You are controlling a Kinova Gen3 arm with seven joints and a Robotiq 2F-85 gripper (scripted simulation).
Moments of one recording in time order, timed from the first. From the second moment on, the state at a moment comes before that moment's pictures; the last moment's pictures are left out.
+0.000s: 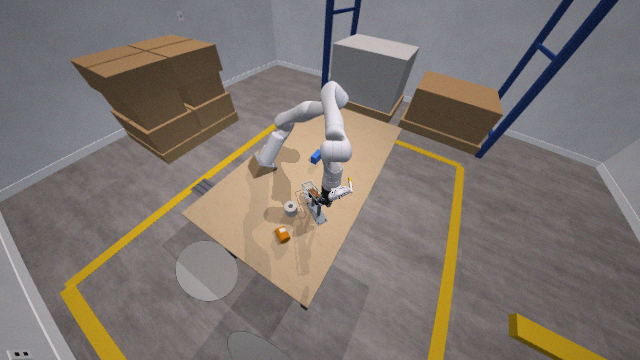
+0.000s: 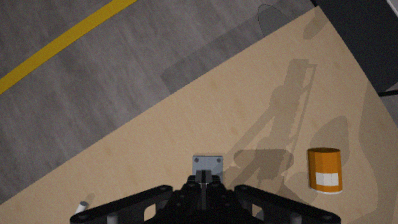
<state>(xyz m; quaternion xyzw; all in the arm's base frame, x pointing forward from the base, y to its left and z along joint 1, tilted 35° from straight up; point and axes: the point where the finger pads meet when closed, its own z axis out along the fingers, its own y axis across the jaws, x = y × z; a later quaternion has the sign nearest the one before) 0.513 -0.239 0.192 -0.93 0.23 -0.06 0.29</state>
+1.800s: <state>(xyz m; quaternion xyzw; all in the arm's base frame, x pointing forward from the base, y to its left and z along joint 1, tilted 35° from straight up) 0.496 -0.229 0.181 -0.92 0.24 -0.05 0.30</state>
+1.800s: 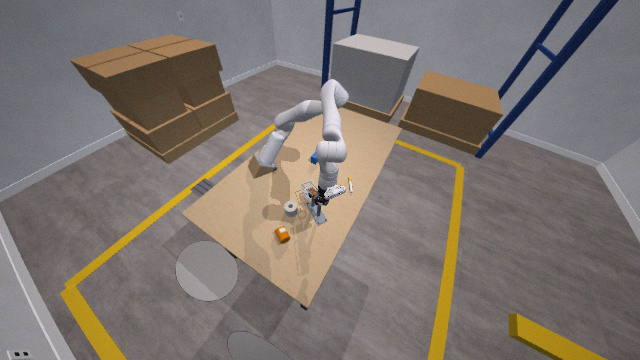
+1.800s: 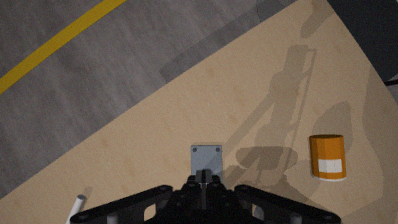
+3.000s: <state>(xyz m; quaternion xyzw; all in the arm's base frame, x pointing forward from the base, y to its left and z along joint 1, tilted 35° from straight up) 0.496 -0.228 0.181 -0.92 0.24 -0.05 0.30</state>
